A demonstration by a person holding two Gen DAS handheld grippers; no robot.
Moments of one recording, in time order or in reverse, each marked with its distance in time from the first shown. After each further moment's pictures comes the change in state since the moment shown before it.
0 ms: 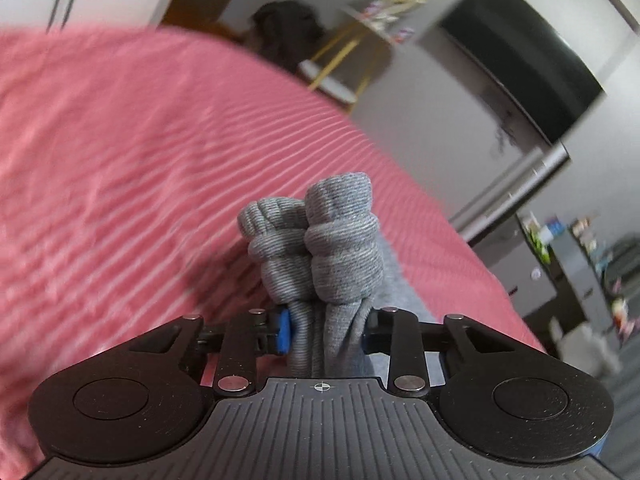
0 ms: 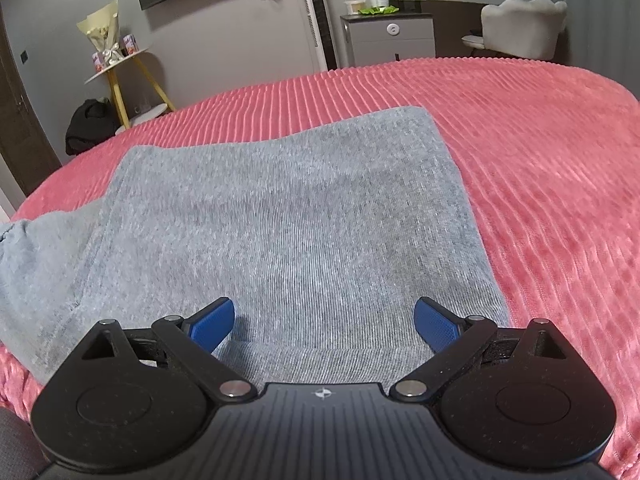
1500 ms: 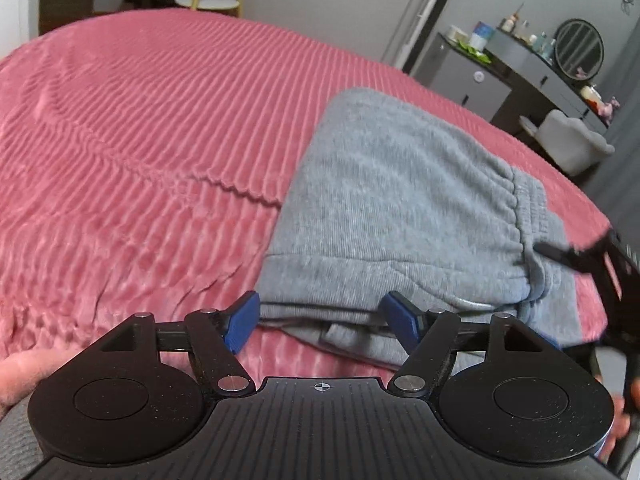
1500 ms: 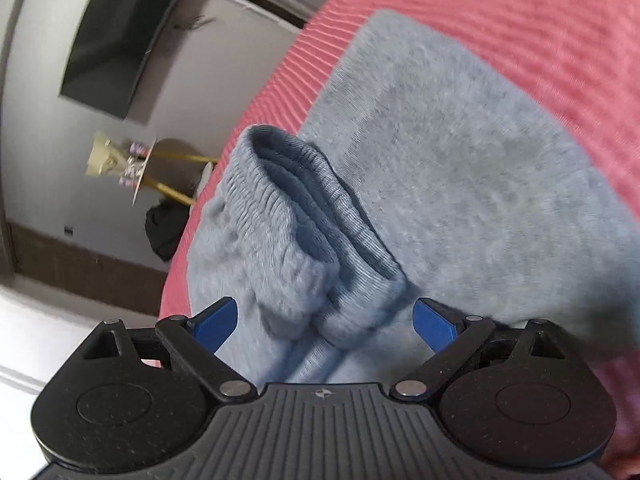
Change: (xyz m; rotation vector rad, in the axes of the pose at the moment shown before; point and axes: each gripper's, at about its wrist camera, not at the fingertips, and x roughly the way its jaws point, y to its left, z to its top) left arm -0.038 -0.126 -0.173 0.412 0.335 -0.025; right arm 0.033 -0.023 0.009 0.690 0.163 0.382
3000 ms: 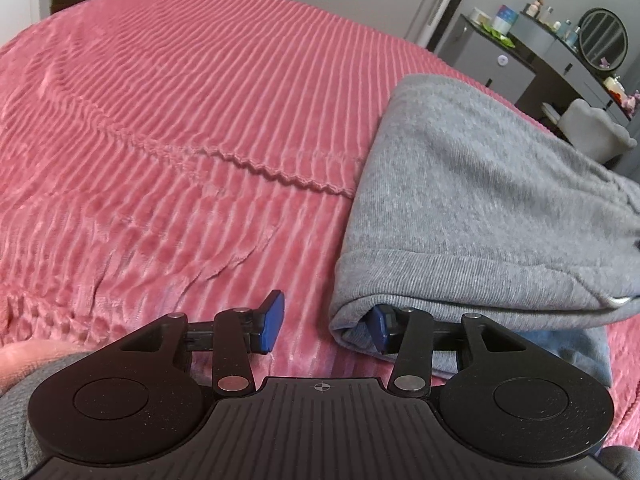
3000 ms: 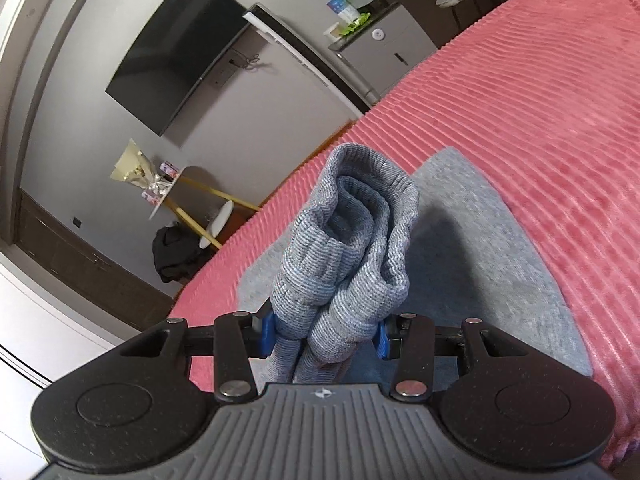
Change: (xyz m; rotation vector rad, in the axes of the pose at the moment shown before) left arm 0.019 -0.007 0.003 -0.029 0.054 0.061; right arm -0.082 0.045 0.002 -0.266 -0.191 -0.017
